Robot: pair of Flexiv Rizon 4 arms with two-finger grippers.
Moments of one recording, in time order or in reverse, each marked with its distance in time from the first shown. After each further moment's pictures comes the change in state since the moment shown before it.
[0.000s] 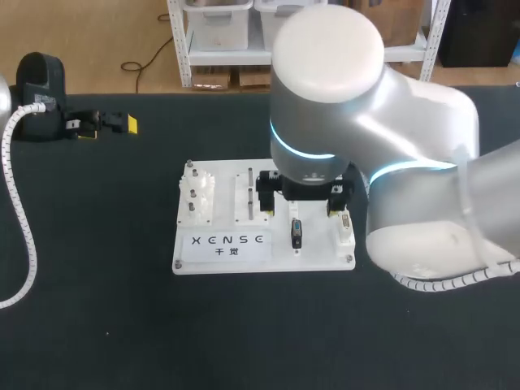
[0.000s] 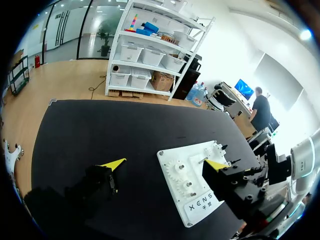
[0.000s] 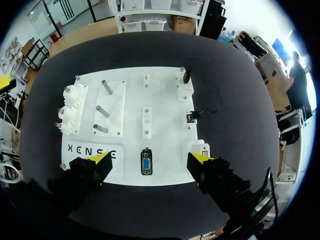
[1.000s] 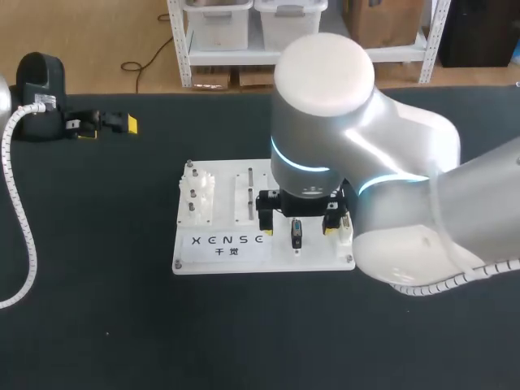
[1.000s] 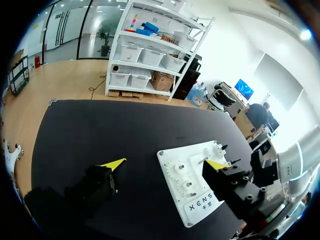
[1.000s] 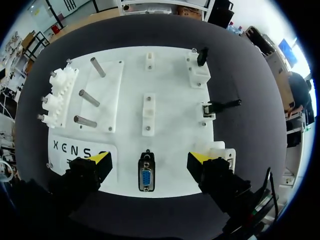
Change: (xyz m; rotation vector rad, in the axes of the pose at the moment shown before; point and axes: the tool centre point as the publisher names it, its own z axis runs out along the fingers) left arm 0.000 0.000 0.000 0.000 0.000 0.000; right arm 0.009 0.002 0.046 -0.016 0.067 -0.025
